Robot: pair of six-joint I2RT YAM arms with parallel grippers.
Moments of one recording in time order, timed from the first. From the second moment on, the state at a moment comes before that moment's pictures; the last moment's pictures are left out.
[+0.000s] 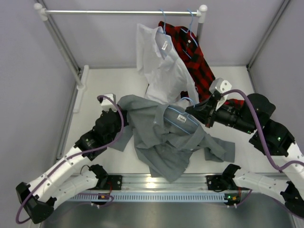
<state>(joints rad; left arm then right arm) -0.72 0.78 0.74 -0.27 -0.53 -0.47 0.82 0.83 1.34 -0.58 -0.24 -0.03</state>
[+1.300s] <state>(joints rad) -0.71 0.18 0.90 -0.82 -0.59 -0.28 0.99 1.79 2.36 -0.30 0.14 0.06</state>
